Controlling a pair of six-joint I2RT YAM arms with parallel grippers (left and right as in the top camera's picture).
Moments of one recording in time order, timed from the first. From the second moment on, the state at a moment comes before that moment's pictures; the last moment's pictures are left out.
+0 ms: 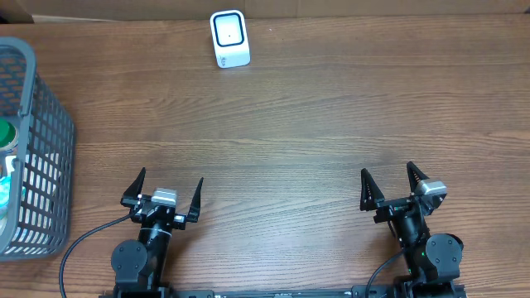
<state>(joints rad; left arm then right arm) -0.01 0.02 0.01 -0.07 0.13 0.19 0.08 0.01 0.02 -0.02 -0.12 0.20</state>
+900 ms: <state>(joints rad) -0.01 0.02 0.01 -0.07 0.12 0.19 0.08 0.01 0.02 -0.02 -0.12 0.20</state>
